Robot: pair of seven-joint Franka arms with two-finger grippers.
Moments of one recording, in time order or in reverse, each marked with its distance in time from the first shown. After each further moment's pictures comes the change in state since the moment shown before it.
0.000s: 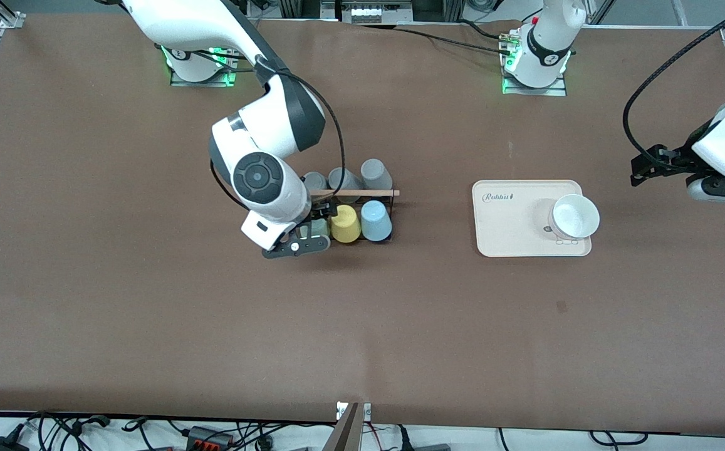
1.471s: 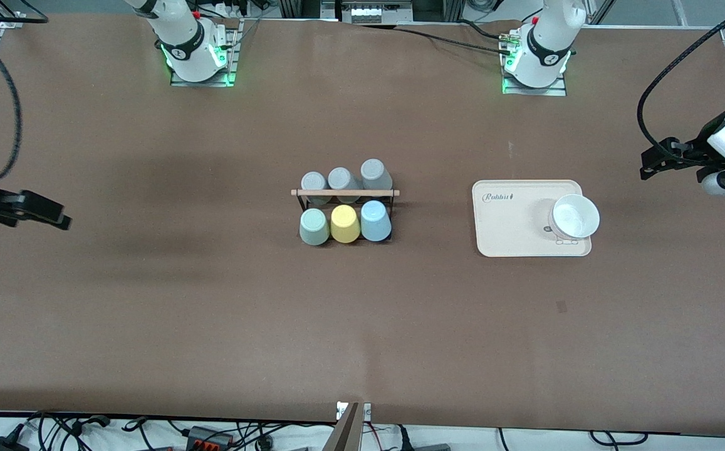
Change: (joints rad) left arm 0.005 0.000 0.006 0.038 0.000 -0.062 0.000; right arm -0.592 -0.334 0.010 0.009 -0.073 -0.186 -0.362
